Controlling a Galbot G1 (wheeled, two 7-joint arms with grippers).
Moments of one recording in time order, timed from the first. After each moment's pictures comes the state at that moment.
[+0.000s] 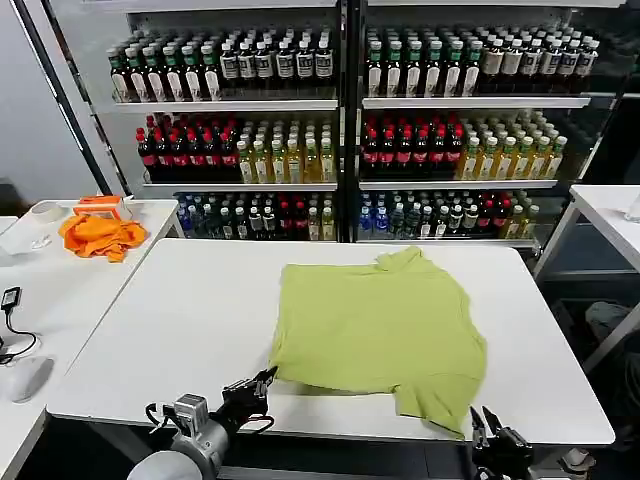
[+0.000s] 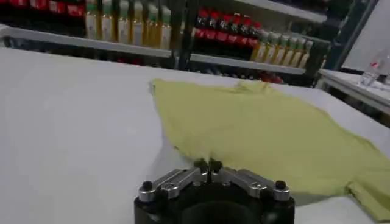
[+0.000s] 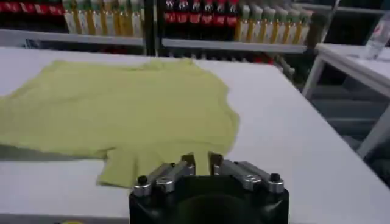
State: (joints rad) left arm 1.41 -1.10 -0.29 -2.13 -0.62 0.53 -0.17; right arm -1.84 1.24 0.56 2.33 0.36 -0.52 0.27
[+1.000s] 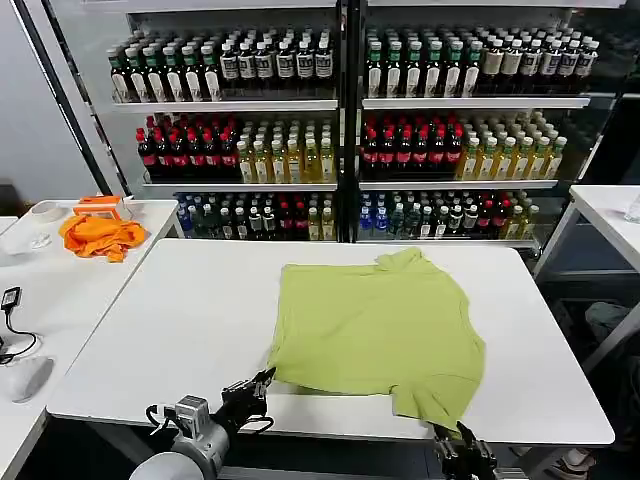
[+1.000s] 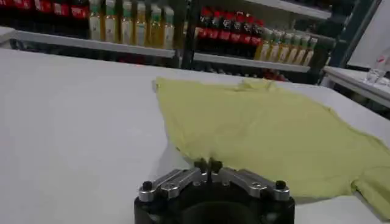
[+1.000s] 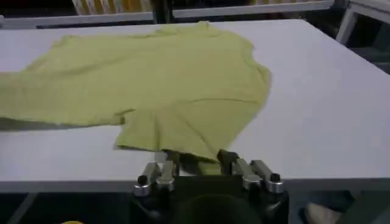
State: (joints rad) left arm 1.41 -1.11 -0.29 -2.12 -0.61 0.52 -0.17; right arm -1.80 1.26 0.49 2.25 0.39 -0.49 0.26
